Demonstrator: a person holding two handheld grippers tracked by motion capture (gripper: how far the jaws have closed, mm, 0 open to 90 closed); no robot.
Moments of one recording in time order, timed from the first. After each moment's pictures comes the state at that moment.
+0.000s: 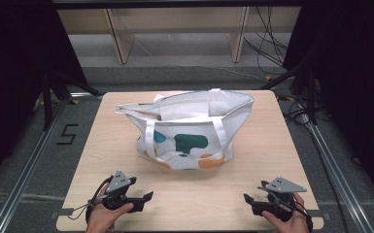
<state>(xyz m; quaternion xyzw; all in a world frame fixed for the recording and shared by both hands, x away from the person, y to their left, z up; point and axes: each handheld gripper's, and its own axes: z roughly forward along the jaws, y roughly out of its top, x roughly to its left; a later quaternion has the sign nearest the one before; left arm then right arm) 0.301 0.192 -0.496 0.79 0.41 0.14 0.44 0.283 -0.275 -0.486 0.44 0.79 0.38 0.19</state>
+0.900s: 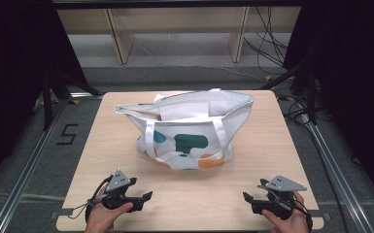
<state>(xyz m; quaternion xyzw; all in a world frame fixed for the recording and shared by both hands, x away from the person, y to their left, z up) 0.303 0.194 -0.493 0.79 0.41 0.14 0.44 0.287 -0.274 -0.483 0.43 0.79 0.40 0.18</state>
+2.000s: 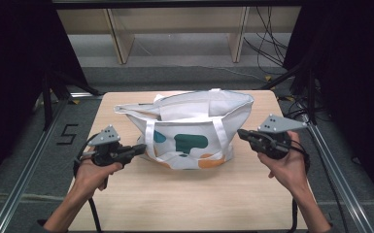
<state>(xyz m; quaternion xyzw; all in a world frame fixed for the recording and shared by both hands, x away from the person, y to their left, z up) 0.363 0.196 -0.360 0.79 0.33 0.13 0.50 0.368 -0.231 -0.331 0.30 0.81 0.45 0.24</state>
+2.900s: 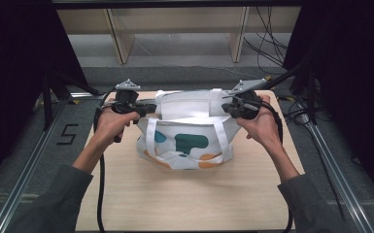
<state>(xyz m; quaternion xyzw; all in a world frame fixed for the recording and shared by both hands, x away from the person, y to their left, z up) 0.479 0.170 -0.340 0.80 0.39 0.14 0.45 0.464 -0.189 -0.320 0.32 0.85 0.35 0.23</state>
